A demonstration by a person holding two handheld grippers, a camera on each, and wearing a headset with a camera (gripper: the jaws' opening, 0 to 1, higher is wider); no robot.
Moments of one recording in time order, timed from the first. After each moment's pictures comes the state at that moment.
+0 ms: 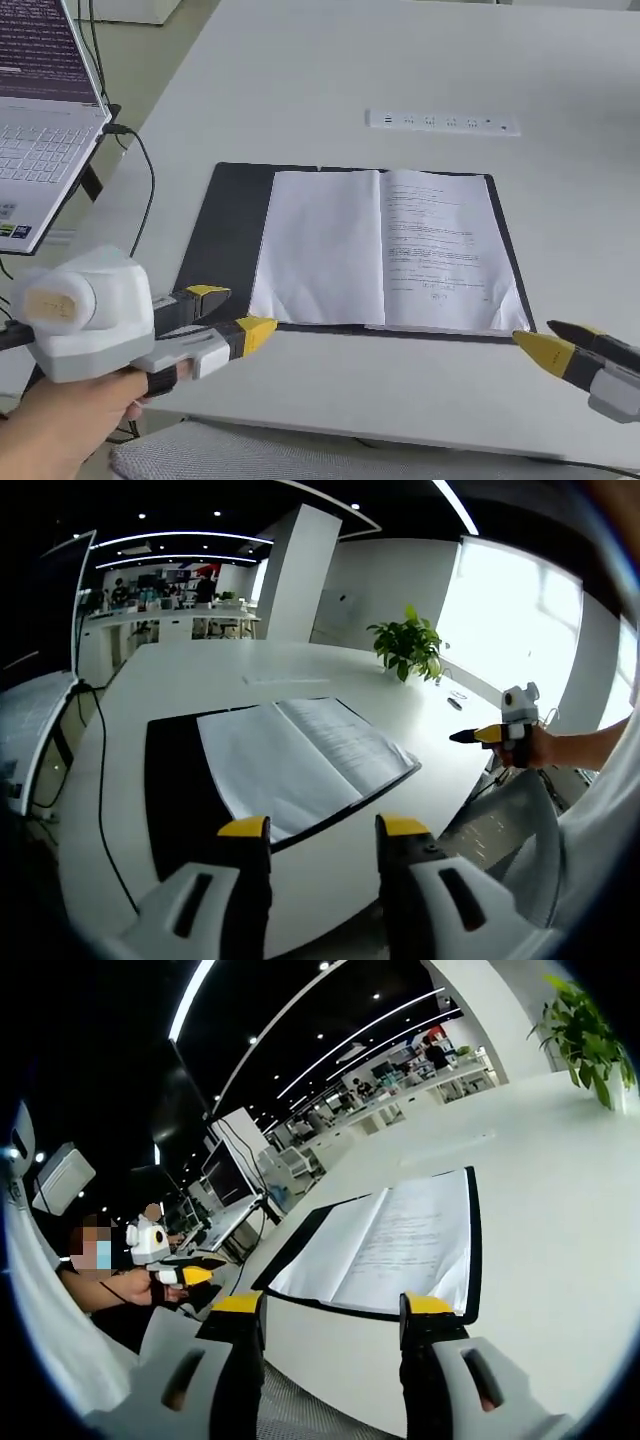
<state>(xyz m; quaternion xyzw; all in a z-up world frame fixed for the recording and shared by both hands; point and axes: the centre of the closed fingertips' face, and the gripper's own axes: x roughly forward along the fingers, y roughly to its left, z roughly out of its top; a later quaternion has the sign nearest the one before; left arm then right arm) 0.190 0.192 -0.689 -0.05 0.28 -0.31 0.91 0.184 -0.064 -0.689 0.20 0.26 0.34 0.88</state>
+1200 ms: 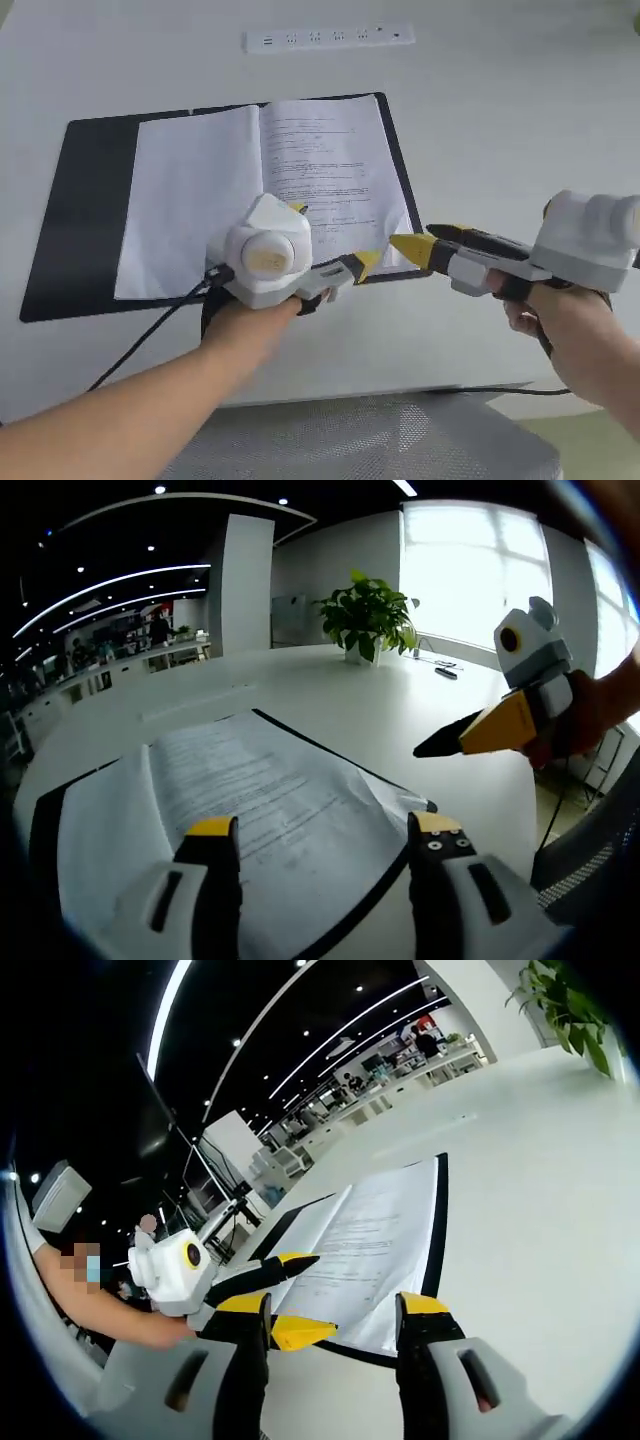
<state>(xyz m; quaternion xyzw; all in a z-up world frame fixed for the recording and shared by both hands) 0.290 -0.049 -0.787 0.06 0.21 -0.36 0.91 0.252 -0.102 -0.743 0.23 0.28 0.34 0.87</state>
